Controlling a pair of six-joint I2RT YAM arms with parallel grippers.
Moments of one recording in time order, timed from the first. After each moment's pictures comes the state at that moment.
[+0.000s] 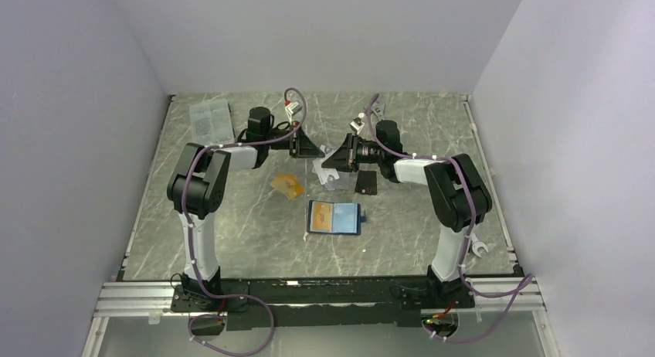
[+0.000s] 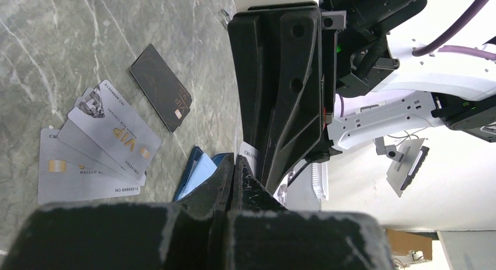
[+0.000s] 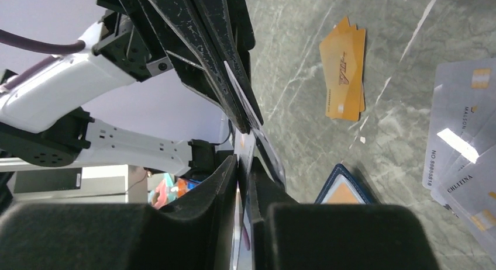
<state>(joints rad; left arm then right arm) -0.30 2.05 1.21 0.59 1.19 -0.85 0.36 1.89 0.99 0.54 -1.01 1.02</state>
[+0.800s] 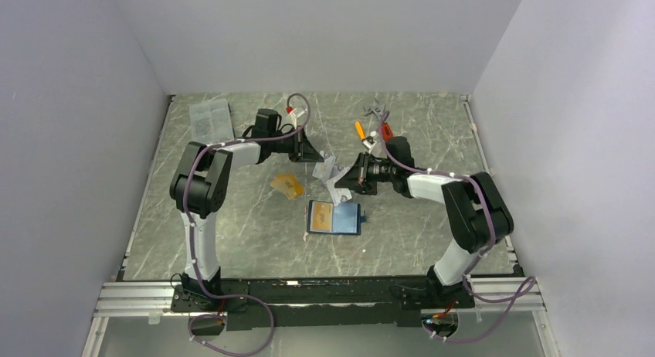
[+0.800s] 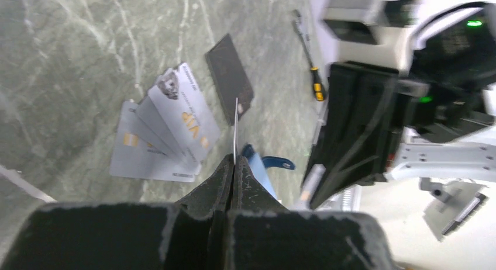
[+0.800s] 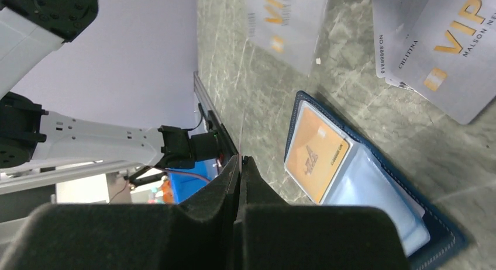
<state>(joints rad) -0.32 2.06 1.27 0.24 1.02 -0.63 0.34 1.72 0.78 0.36 -0.93 0.90</state>
